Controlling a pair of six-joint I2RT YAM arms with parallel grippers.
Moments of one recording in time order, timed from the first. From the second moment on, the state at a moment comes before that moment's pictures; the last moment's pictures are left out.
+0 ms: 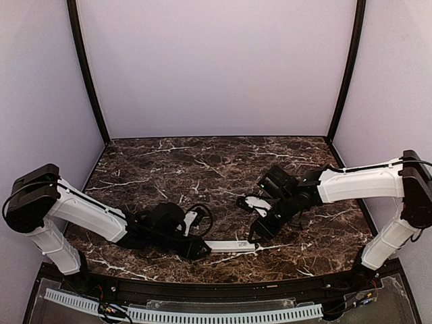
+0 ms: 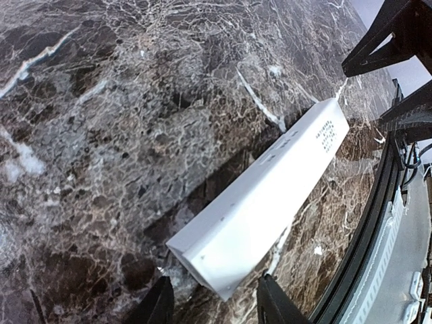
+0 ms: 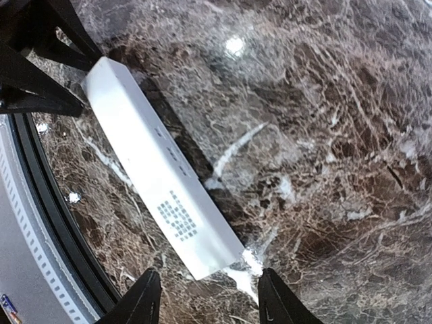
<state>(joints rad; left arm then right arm) -1.08 1.61 0.60 0.22 0.16 -0.66 0.91 1.55 0.94 -0.56 -0.31 0.08</state>
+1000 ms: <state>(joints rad) -1.07 1.59 0.62 0.18 0.14 -0.66 0.85 1.61 0.86 -0.49 -0.45 0.16</state>
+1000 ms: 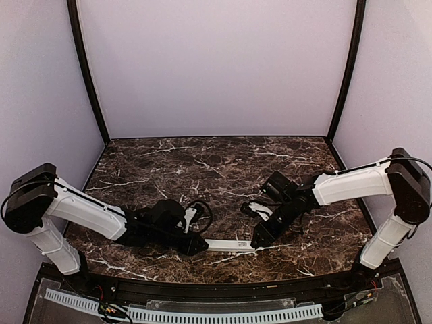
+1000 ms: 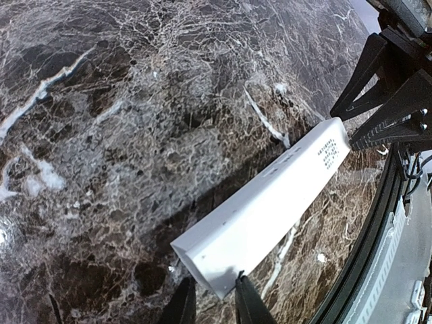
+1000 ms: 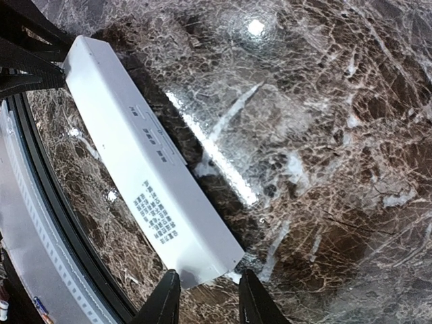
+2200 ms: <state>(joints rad) -1.04 1.62 0.67 0.17 0.17 -0.64 0.83 1.63 0.86 -0.48 -0.50 0.16</state>
